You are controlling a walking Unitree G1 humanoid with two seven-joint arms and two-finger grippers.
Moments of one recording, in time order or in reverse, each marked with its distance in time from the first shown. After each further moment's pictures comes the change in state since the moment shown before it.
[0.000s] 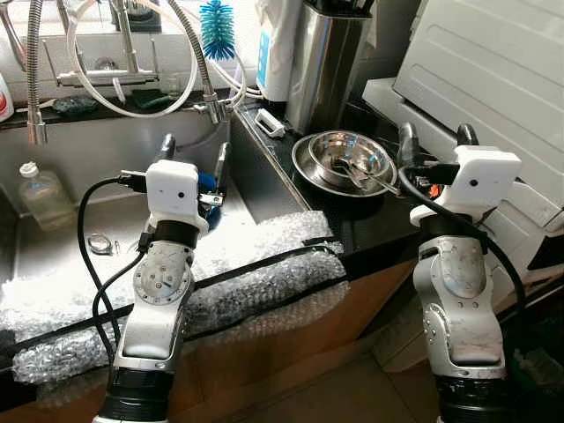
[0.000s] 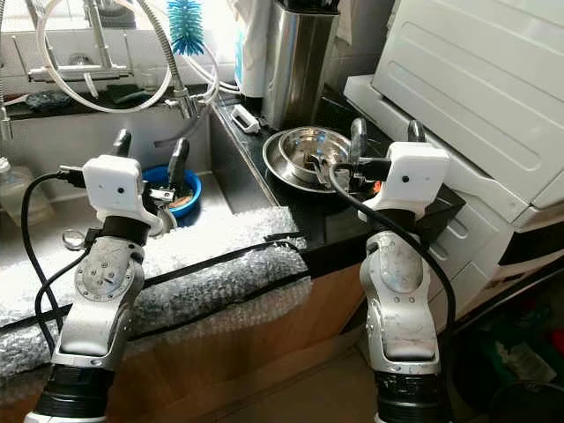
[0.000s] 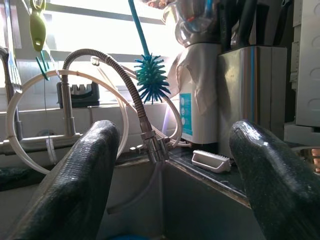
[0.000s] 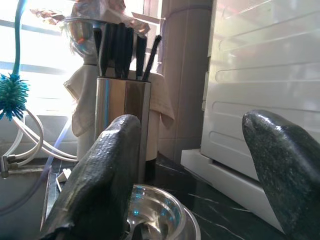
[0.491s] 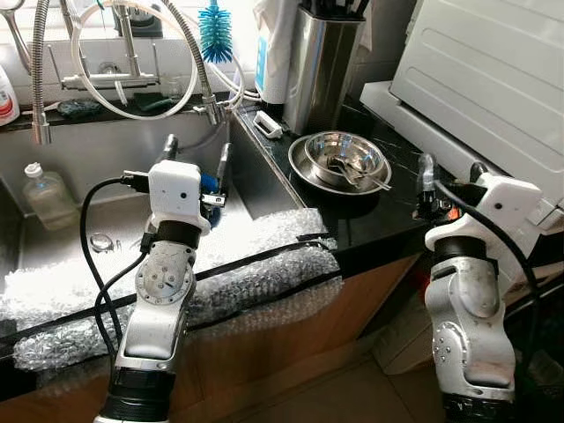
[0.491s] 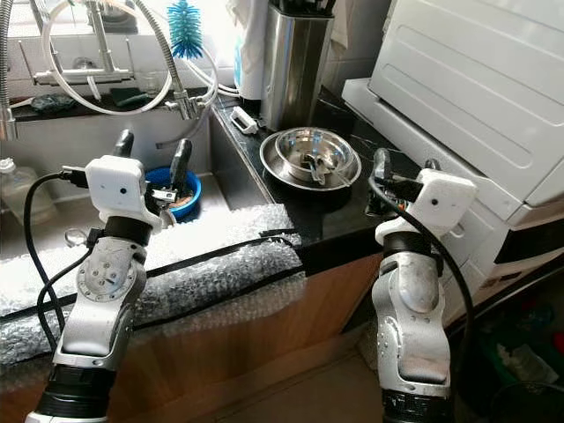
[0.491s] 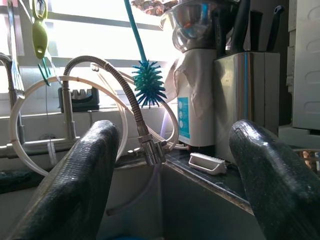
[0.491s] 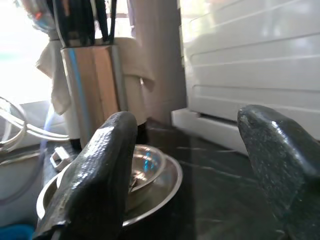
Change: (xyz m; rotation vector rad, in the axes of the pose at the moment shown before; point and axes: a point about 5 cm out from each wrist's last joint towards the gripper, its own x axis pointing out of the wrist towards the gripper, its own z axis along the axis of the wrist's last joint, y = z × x) left arm 0.000 -0.001 0.000 -0.003 -0.002 -0.003; right arm -0.015 -0.017 -0.023 0.128 0.131 -0.022
